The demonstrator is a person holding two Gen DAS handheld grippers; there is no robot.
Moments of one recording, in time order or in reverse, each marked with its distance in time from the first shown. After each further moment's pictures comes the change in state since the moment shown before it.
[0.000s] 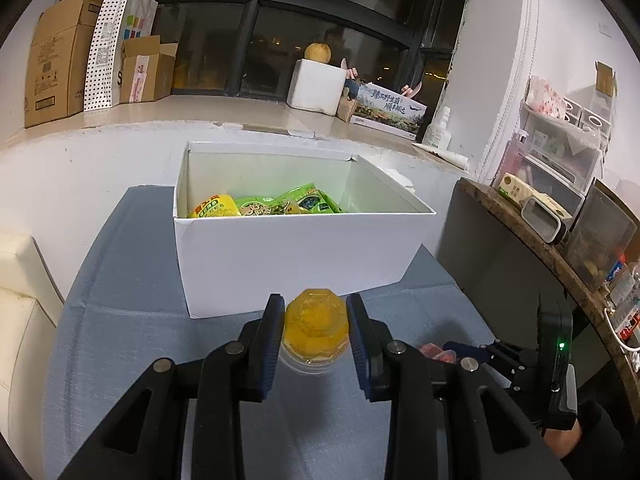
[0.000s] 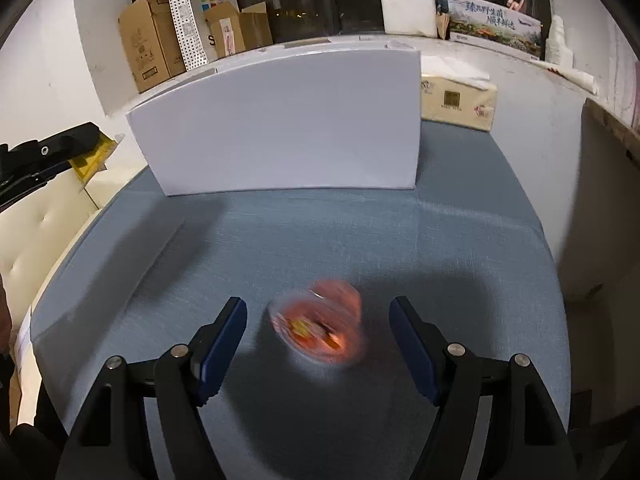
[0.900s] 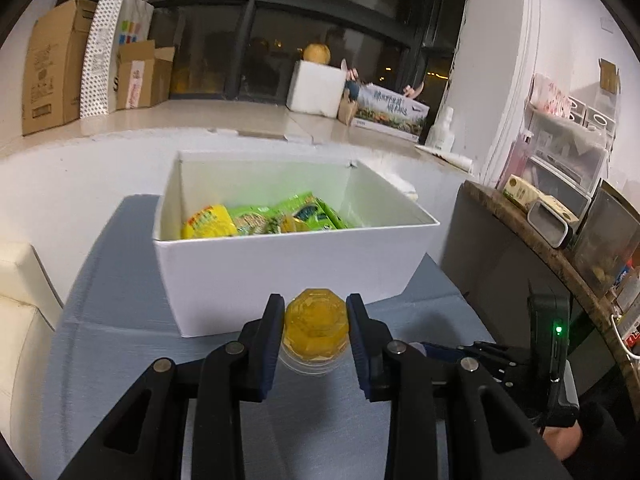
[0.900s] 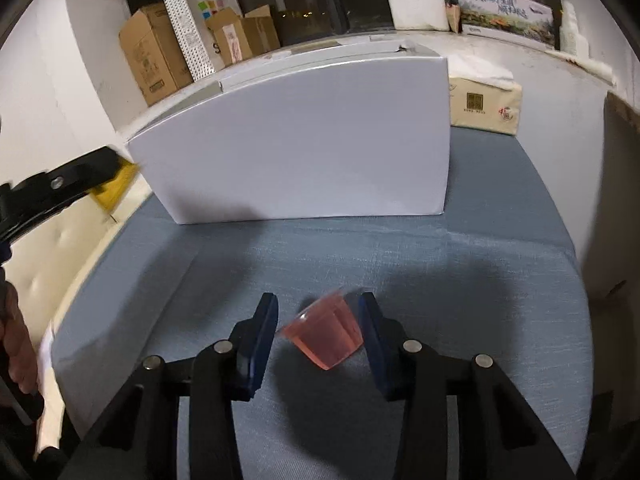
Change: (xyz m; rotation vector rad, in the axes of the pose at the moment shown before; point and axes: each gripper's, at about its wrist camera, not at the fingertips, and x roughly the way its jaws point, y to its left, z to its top) left arm 0.011 -0.007 0.018 0.013 -0.013 0.022; right arm 0.005 0.005 0.037 0.024 -0.013 0.074
